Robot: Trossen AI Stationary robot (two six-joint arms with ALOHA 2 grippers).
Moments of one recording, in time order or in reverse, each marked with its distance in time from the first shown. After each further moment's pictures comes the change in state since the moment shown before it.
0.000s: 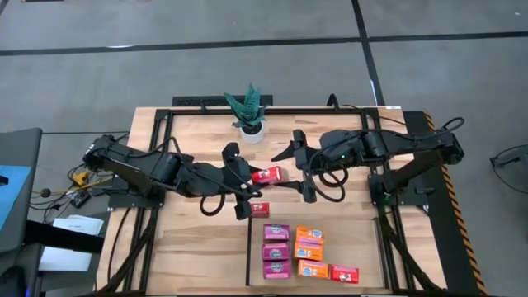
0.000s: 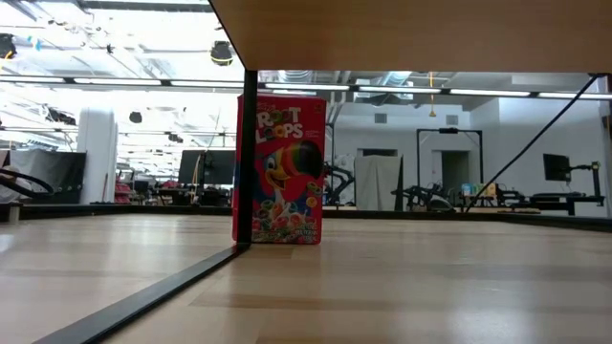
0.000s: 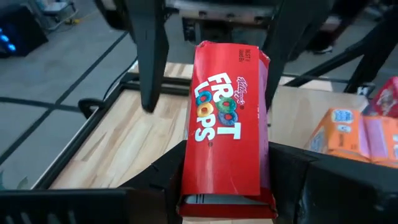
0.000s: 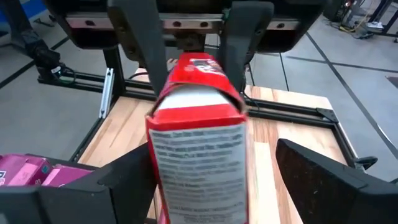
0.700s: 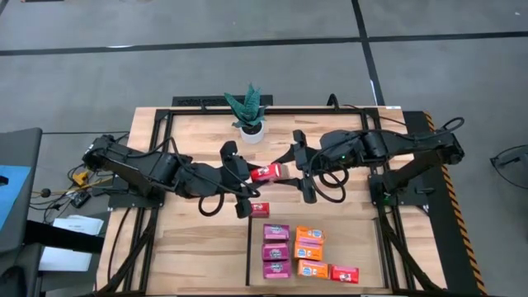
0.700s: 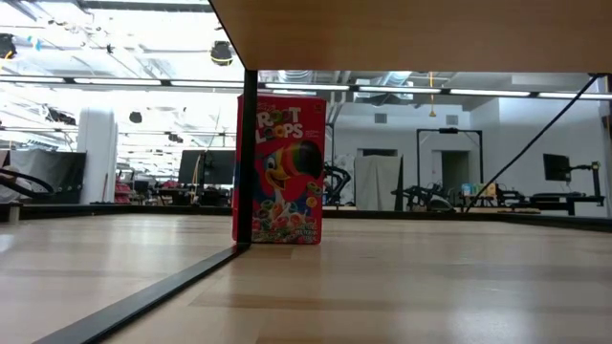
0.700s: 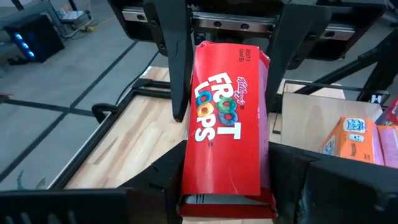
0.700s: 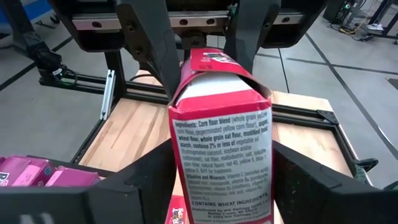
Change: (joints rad) left arm -0.012 -0.005 0.000 0.020 -0.062 0.018; right arm 0.002 -0.001 0.000 0.007 0.000 0.002
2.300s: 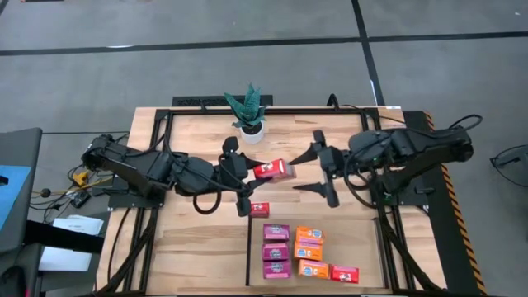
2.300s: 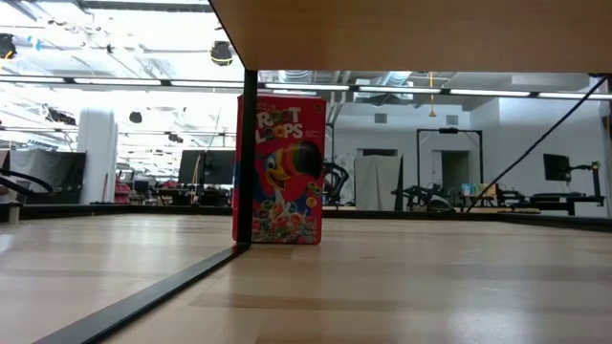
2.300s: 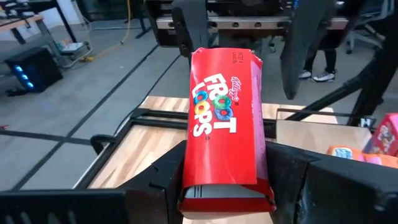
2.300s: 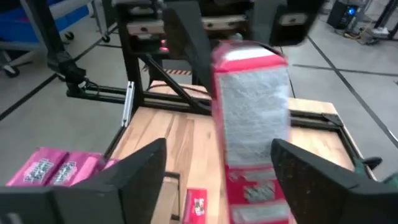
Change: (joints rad) left arm 0.002 -0.011 -0.002 0.132 0.011 0.127; right arm 0.081 -0.121 -0.002 -0.078 0.059 0.066
